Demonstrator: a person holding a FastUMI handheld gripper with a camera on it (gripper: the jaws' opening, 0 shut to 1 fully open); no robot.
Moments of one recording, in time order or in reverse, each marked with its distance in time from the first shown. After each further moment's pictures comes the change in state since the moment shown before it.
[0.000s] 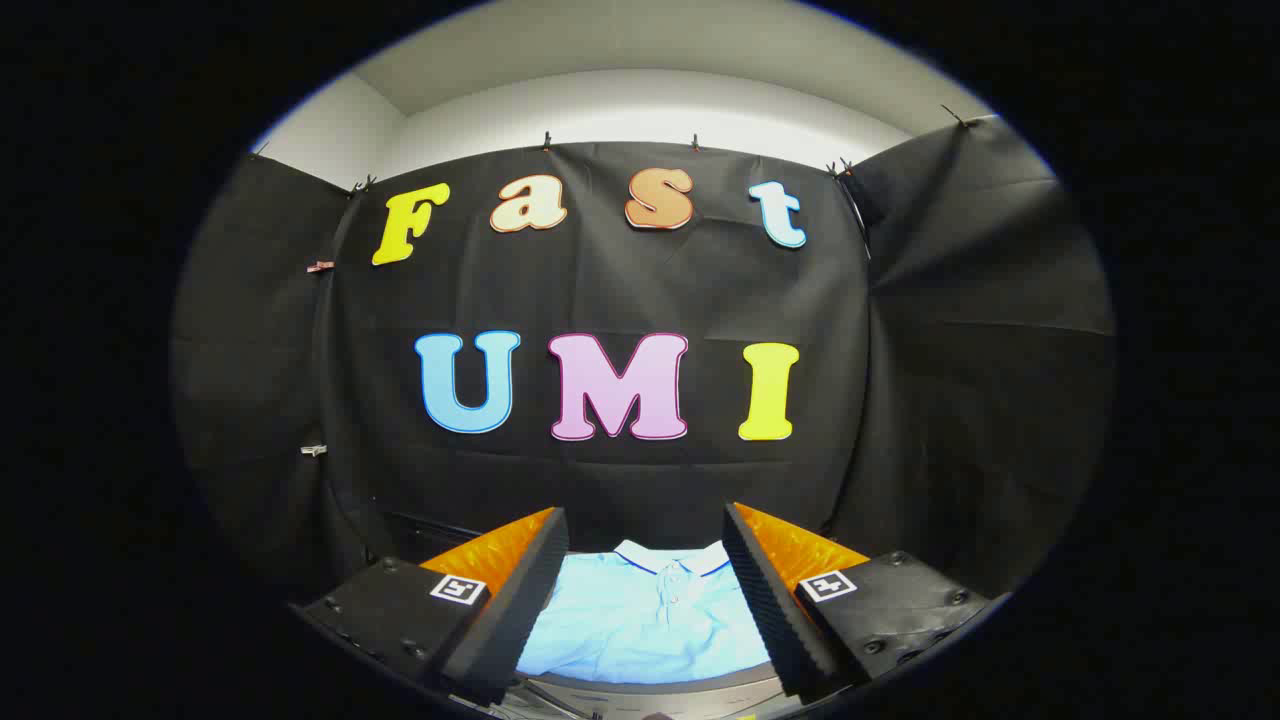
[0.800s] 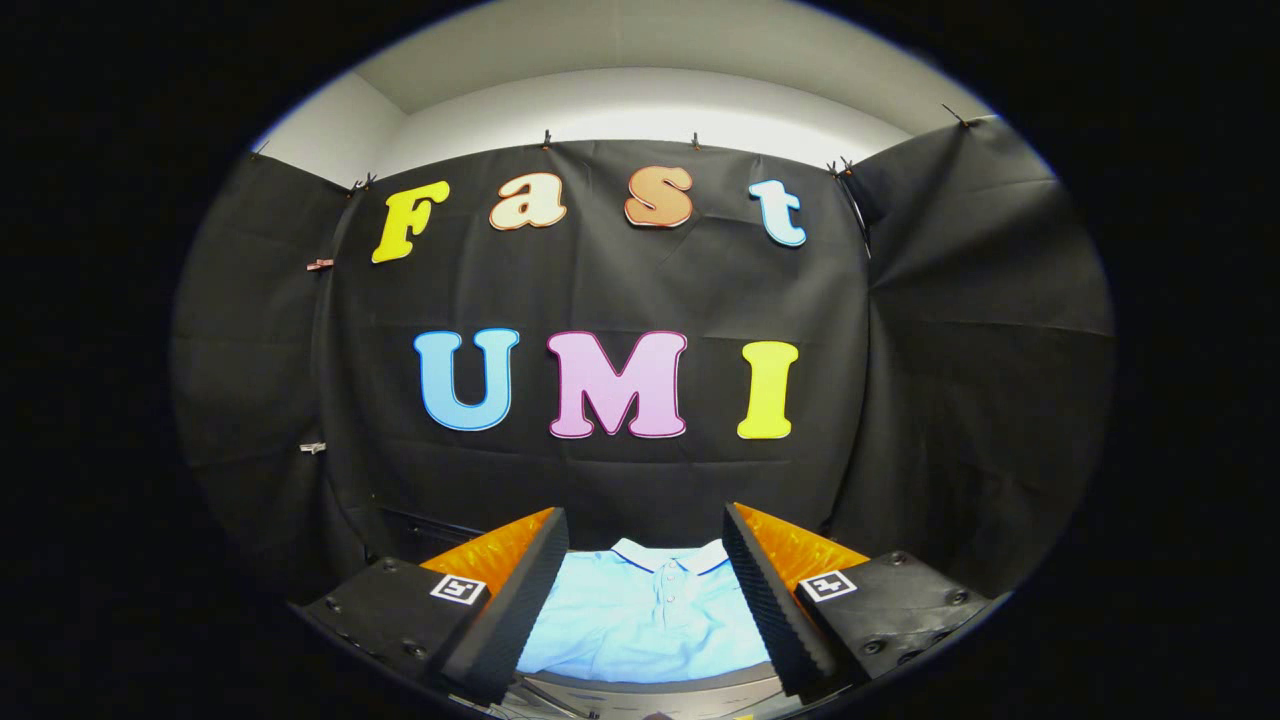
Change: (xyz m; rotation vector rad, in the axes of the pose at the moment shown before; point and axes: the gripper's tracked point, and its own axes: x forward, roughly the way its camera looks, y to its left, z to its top) arm -0.002 -0.005 0.002 -0.003 0.004 -0.001
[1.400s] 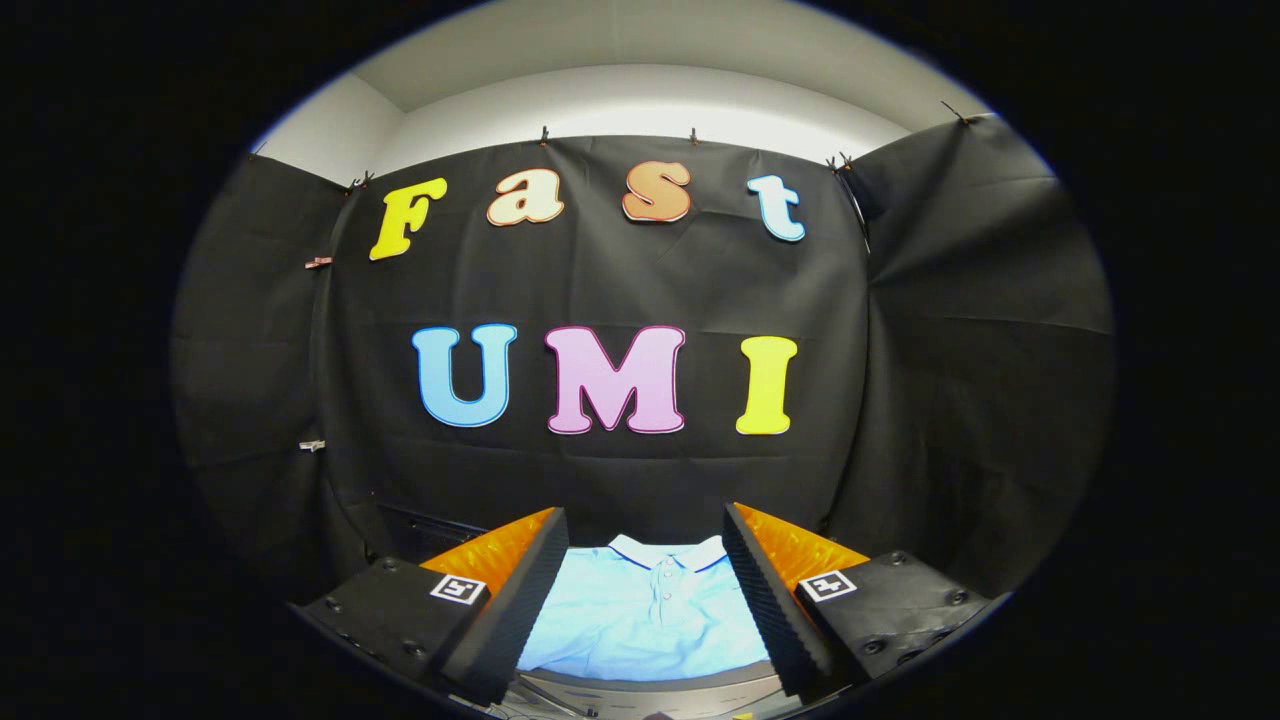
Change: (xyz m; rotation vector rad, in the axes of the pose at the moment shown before) arm 0.002 -0.005 -0.004 0.006 0.018 -0.001
